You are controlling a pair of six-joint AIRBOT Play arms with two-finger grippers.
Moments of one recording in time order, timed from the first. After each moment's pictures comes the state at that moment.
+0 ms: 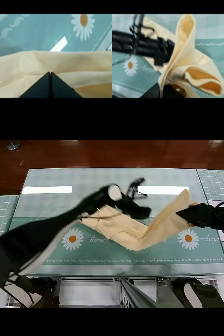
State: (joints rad) left arm -0.71 -1.80 1.62 0.79 -0.95 -1.50; right arm -0.14 -0.64 0.98 -0.86 1.39 1.56
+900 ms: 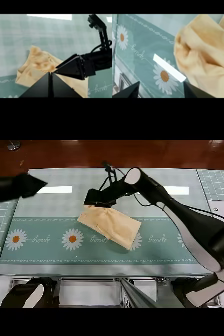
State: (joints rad) left arm 0.06 -0.77 1.04 0.95 -1.09 -1.43; right arm 0.56 -1.79 1.67 -0.71 1.05 1.58
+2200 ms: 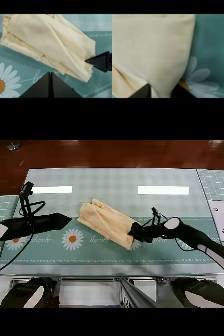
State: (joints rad) left arm -0.09 -0.69 0.64 0.89 -0.97 -1.43; right arm 0.36 -1.29 0.60 -0.59 0.71 1.61
